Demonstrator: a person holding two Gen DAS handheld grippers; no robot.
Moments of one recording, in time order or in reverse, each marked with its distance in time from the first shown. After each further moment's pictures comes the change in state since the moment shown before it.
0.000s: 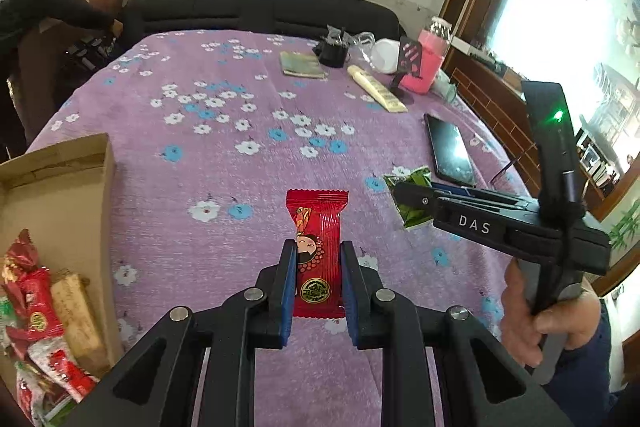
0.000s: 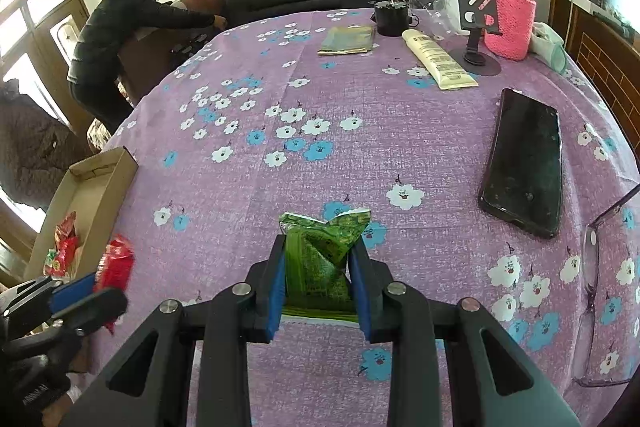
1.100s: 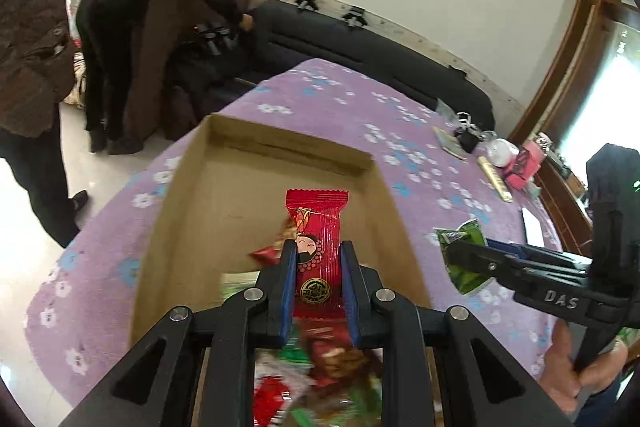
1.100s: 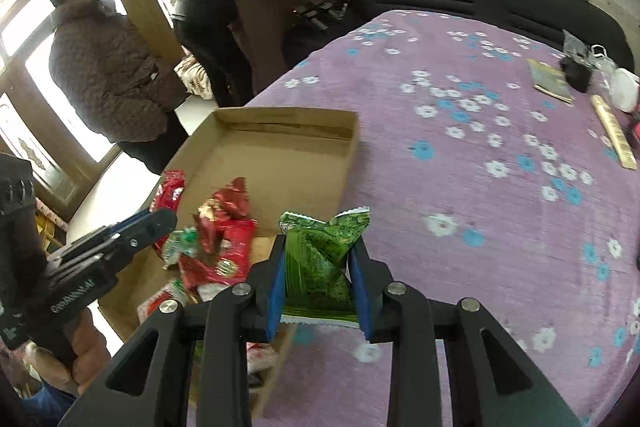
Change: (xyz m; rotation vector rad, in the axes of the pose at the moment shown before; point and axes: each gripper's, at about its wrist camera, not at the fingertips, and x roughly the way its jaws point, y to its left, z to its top) left arm -0.107 0.207 -0.048 -0.310 -0.175 0.195; right arm 0.011 0.239 -0.011 -0.271 0.076 0.254
